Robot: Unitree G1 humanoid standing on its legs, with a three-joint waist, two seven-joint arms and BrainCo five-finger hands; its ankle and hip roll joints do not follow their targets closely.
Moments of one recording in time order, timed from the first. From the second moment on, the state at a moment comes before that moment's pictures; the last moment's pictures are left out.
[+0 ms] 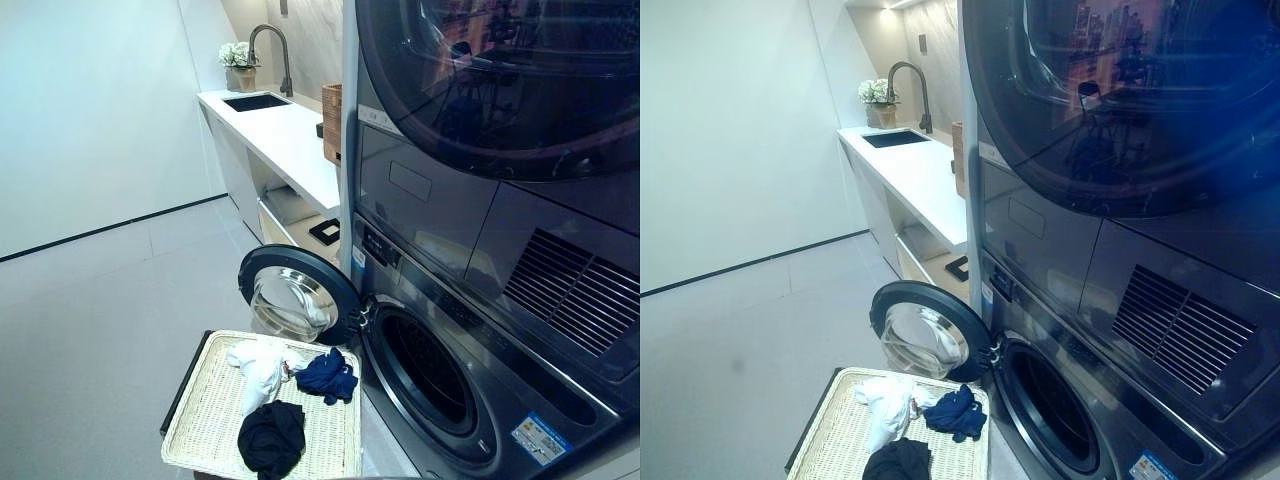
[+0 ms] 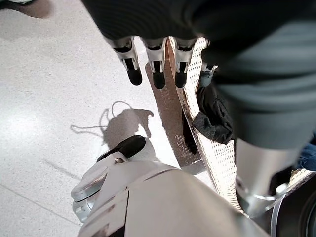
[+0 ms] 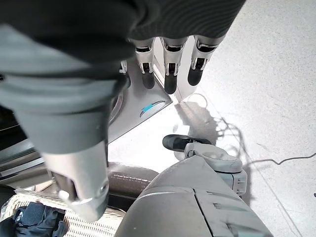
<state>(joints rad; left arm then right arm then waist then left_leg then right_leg) 0.02 0.29 -0.30 1.24 0.08 -0.05 -0.08 0.02 -0.31 0.17 1.30 0.21 0.02 0.08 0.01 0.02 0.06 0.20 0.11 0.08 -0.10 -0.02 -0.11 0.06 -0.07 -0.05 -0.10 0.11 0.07</state>
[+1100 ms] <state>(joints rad) 0.02 0.29 -0.29 1.24 0.05 -0.03 -0.09 0.02 -0.31 0.17 1.30 0.21 0.02 0.08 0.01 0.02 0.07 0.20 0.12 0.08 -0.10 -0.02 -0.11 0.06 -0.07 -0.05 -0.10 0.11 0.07</state>
